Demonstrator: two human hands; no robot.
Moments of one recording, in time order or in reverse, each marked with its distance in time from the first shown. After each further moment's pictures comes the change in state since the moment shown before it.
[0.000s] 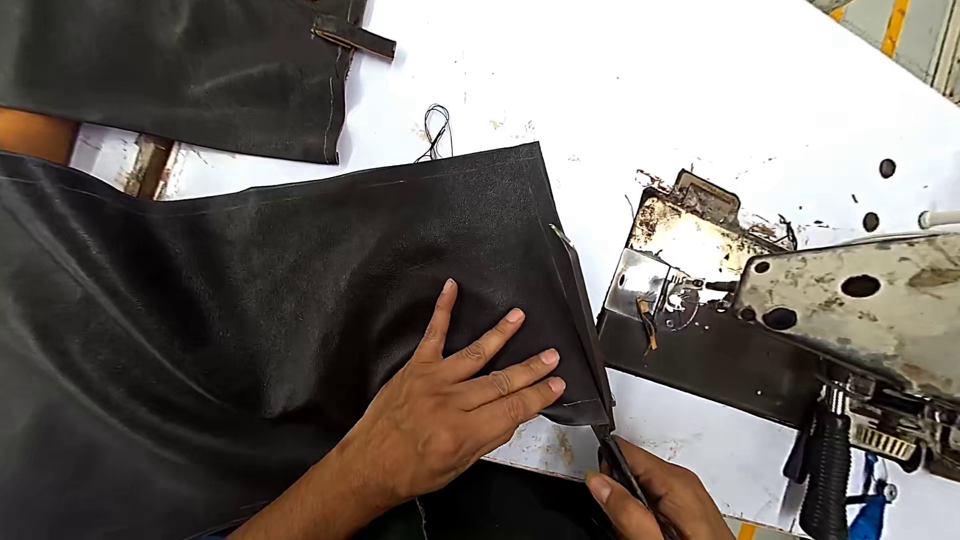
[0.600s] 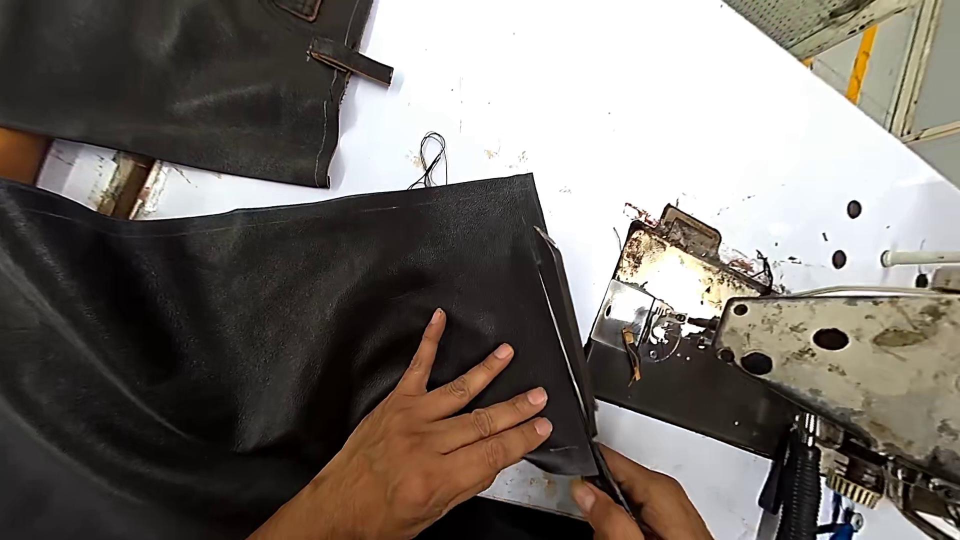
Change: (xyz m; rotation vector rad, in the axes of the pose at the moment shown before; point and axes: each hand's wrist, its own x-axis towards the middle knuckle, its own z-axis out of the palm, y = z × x) left_hand -0.002 -0.001 0.000 -0.089 0.051 -0.010; right_hand 0.018 -0.027 -0.018 0.047 -0.052 0.023
